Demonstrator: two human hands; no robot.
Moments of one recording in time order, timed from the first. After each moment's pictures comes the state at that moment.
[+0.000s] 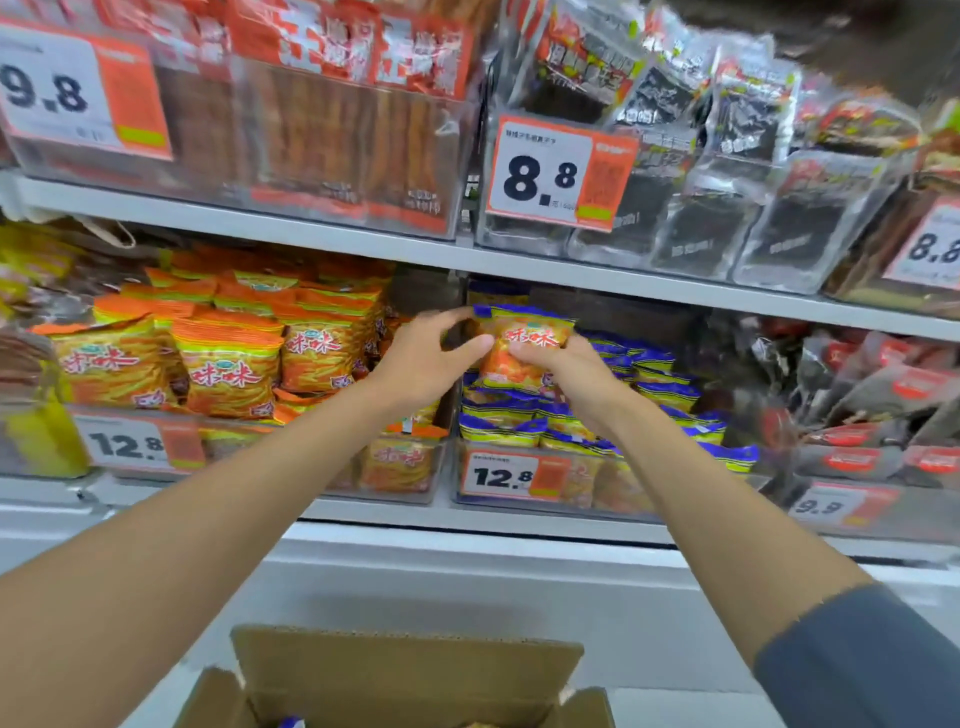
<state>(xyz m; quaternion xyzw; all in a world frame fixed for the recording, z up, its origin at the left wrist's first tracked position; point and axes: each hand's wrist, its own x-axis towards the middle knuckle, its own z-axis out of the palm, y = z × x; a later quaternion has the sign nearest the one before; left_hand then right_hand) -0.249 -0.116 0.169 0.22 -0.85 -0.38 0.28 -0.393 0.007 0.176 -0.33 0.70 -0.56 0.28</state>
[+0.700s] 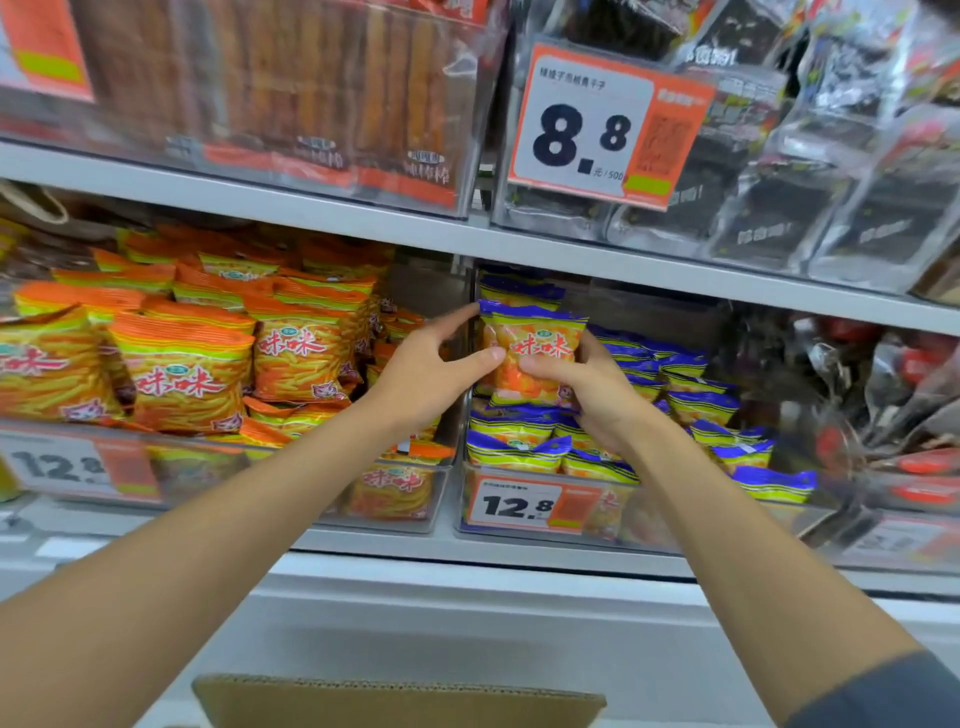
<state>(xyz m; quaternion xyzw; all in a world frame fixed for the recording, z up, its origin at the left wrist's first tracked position) -0.267 -0.136 0.141 0.20 -0.79 -0.49 0.31 -0.418 -0.014 0.146 -0.35 0.64 -0.62 0.29</state>
